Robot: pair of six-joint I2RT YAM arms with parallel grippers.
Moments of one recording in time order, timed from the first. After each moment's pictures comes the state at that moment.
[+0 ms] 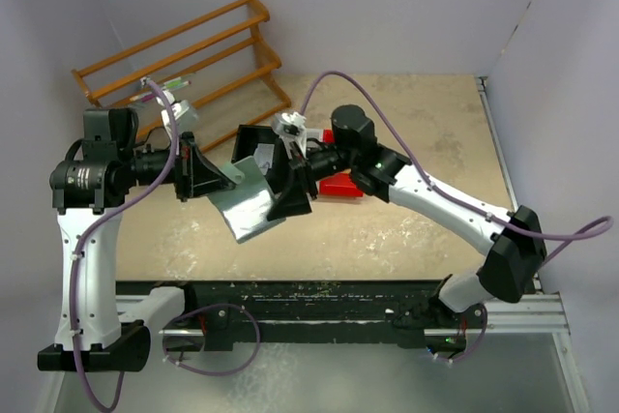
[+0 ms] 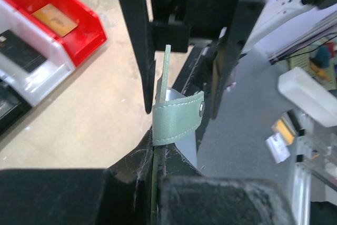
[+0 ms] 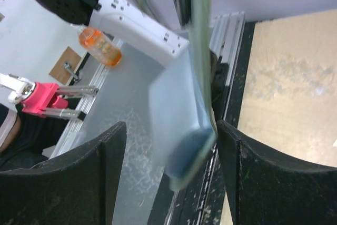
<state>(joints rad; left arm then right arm) 0.02 1.05 1.53 -1.31 1.13 0.32 0.84 1.53 1.35 0.04 -1.09 0.33</state>
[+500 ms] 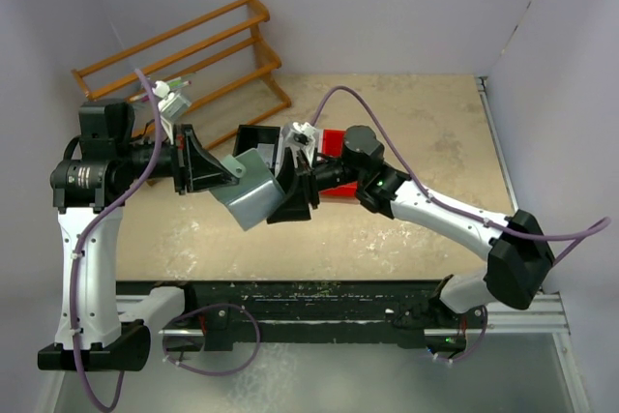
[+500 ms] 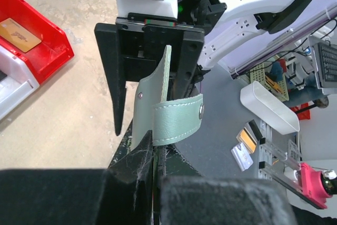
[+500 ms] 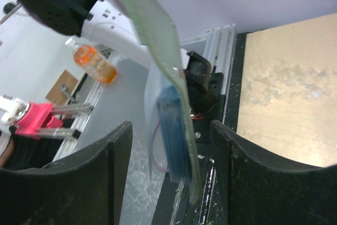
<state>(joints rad) 0.02 1.05 1.53 -1.16 1.29 0.07 0.84 1.44 1.08 0.39 -1.04 0.51</state>
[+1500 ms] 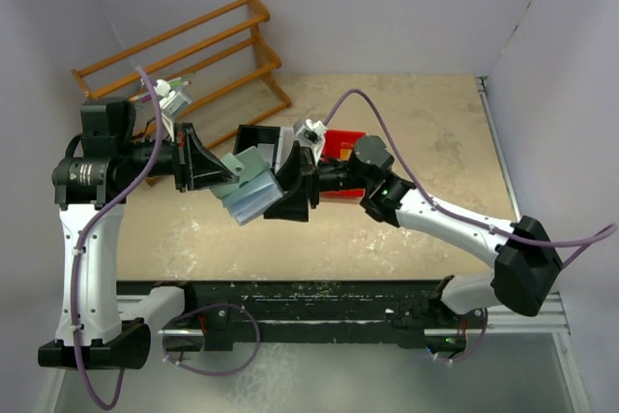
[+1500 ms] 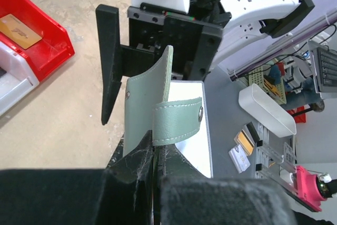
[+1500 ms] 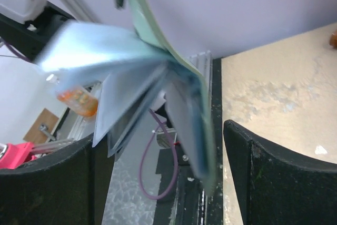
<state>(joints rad) 0.02 1.06 1.53 -1.14 1.30 0.03 0.85 1.38 0.96 0.53 -0.81 0.56</state>
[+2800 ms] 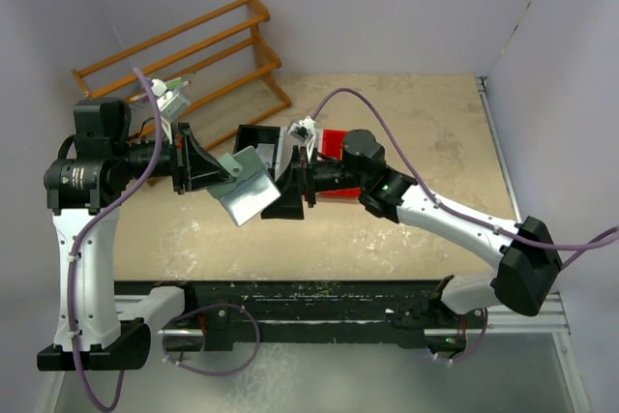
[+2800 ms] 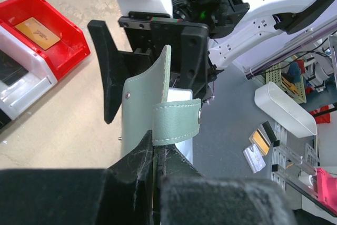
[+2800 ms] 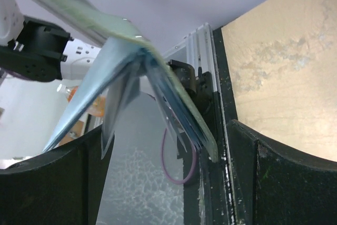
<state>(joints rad) 0.02 1.06 1.59 -1.21 1.23 0.10 0.86 1.38 1.05 0.27 -0.78 0.63</state>
